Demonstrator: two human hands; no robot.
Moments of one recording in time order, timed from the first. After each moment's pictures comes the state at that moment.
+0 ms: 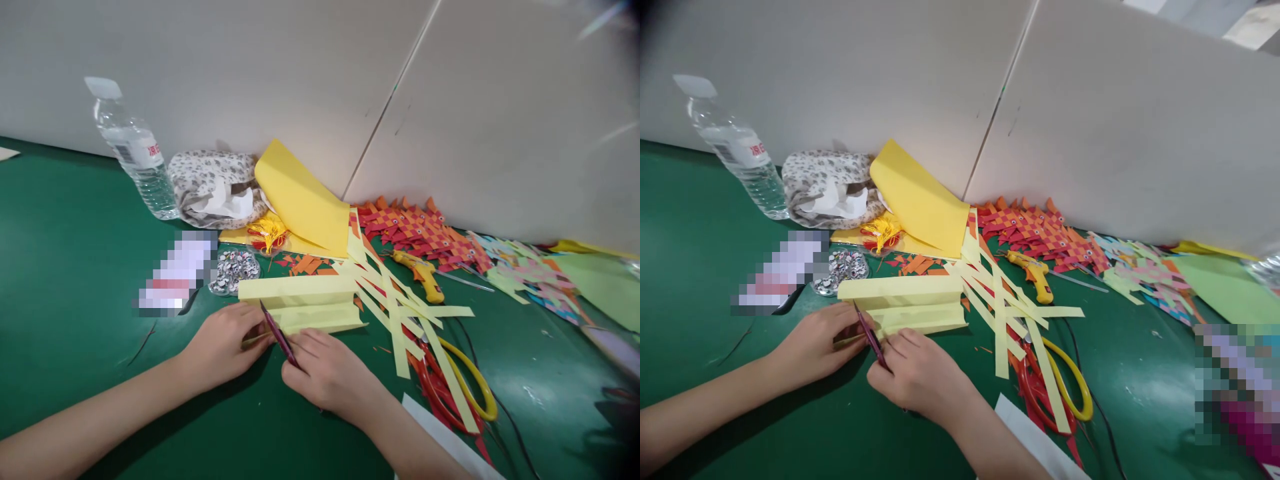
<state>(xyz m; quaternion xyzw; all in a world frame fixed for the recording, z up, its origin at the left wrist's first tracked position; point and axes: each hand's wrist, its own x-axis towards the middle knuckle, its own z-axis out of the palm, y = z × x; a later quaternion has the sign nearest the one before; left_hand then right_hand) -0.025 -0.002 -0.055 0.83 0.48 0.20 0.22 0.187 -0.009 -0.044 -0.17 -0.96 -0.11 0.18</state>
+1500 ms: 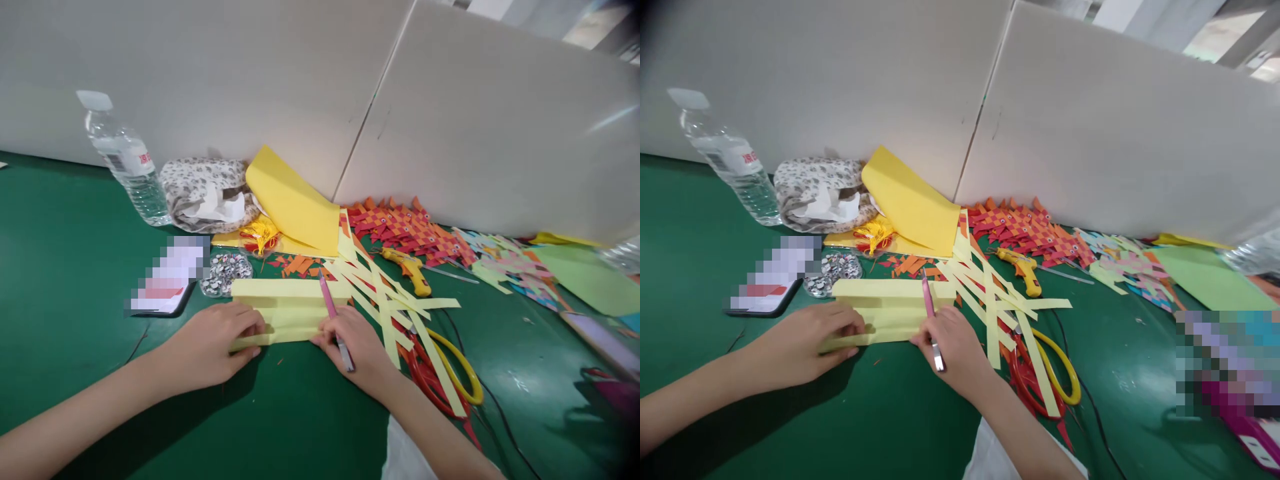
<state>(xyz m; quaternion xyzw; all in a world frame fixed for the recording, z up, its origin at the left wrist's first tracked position) -0.032 -0.002 -0.032 0.86 0.44 0.10 0.22 0.233 -0.004 -0.051 -0.38 -0.87 0.10 0.29</state>
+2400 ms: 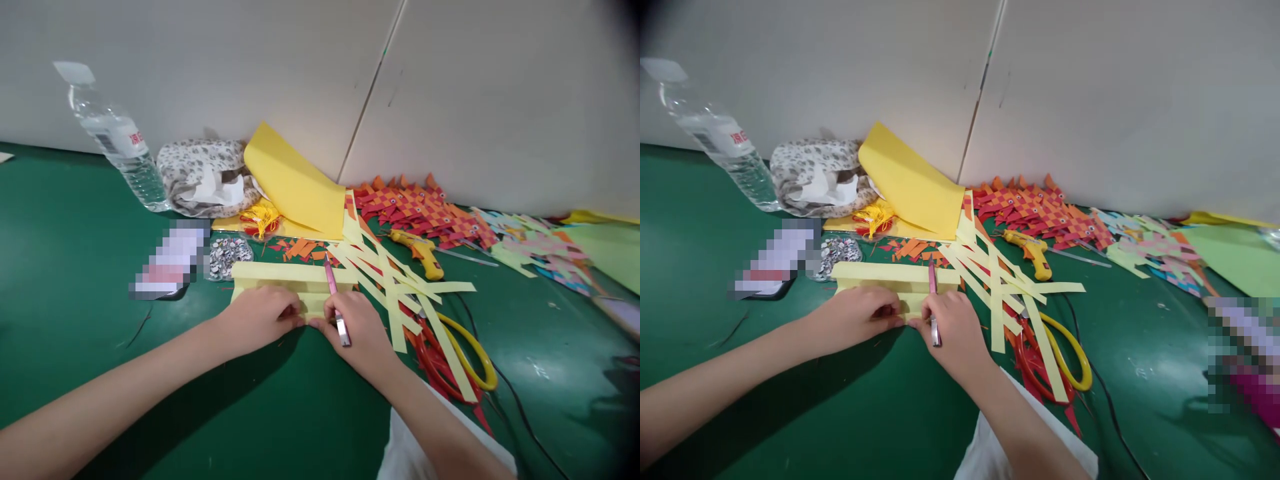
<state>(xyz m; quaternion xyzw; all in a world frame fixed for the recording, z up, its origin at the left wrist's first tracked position) 0.025 0.018 -0.033 0.86 0.46 0.07 0.23 0.224 -0.007 -0.049 -0.47 -0.84 0.09 0.28</state>
